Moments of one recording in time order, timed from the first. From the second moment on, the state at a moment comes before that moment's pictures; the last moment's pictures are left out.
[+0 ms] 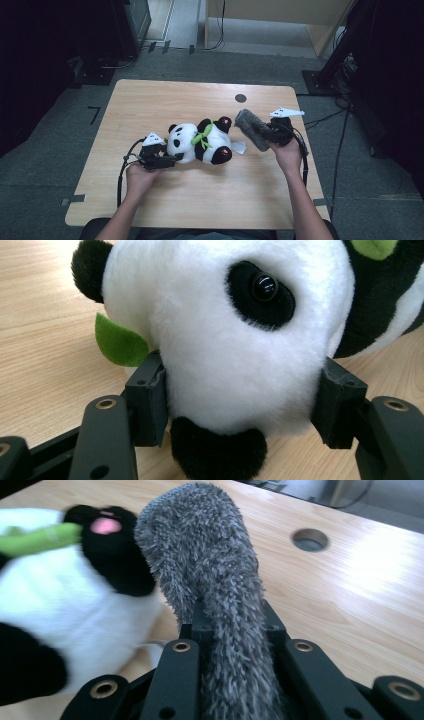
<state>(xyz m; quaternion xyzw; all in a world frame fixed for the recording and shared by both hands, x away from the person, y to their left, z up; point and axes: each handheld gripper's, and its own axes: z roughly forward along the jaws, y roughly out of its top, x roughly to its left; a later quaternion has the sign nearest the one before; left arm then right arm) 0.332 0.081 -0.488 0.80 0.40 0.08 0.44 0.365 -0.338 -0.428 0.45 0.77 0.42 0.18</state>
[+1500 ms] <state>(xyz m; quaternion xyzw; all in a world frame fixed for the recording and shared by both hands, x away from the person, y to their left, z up) 0.334 0.082 -0.488 0.80 0.39 0.07 0.46 0.400 -0.383 -0.474 0.54 0.72 0.40 0.19</state>
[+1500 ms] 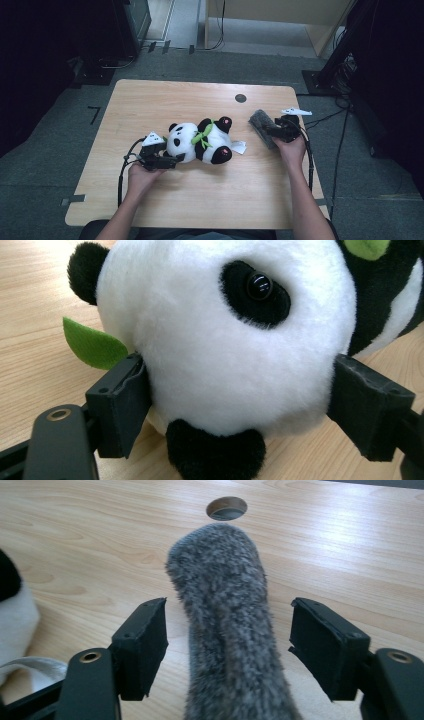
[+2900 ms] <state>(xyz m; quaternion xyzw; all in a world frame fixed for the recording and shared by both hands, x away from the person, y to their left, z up) 0.342 0.088 -0.479 0.79 0.38 0.05 0.47 0.301 -0.293 -0.433 0.41 0.77 0.46 0.14</state>
